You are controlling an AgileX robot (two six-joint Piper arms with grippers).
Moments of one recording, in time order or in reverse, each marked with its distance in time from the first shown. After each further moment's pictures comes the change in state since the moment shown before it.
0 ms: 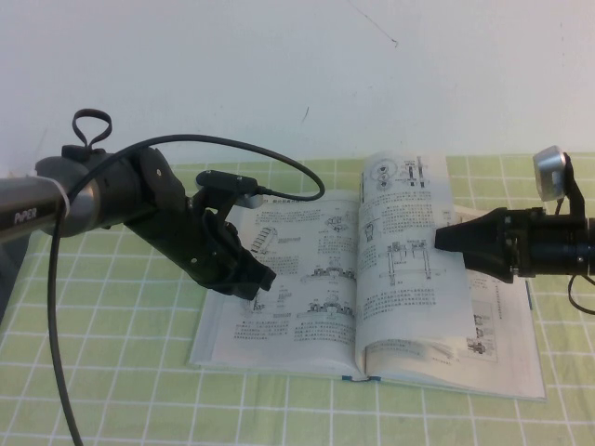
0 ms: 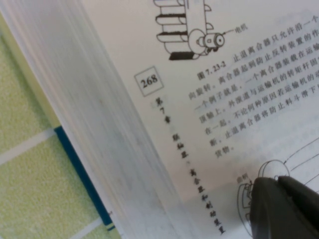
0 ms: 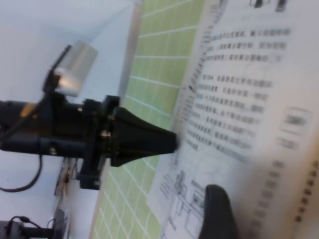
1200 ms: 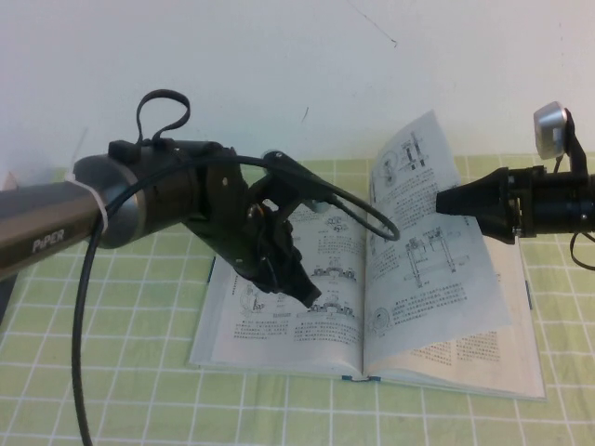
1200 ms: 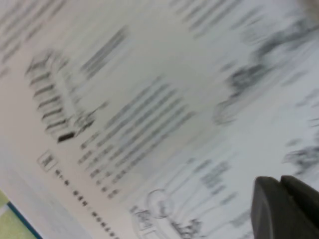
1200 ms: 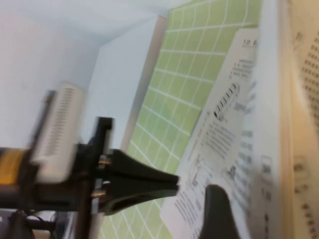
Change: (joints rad) right arm 0.001 -0.003 -0.173 -0.085 0.028 0.131; left arm -0.182 -0.120 0.000 0.256 -0.038 -0.083
